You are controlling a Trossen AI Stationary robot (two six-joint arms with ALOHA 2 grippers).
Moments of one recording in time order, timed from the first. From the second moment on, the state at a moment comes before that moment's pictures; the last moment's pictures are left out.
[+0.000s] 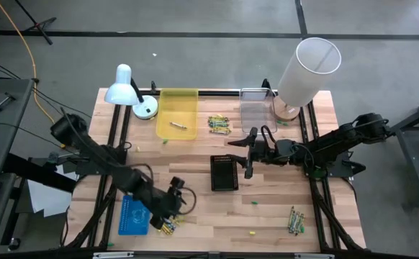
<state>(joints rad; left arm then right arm) -0.65 1.51 0.99 -0.35 -0.25 -0.05 0.20 1.35 0.49 0.94 0.32 -0.06</state>
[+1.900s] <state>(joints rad) -0.62 1.92 1.14 -0.56 -0.14 -0.31 0.19 1.35 0.49 0.90 0.33 -0.03</state>
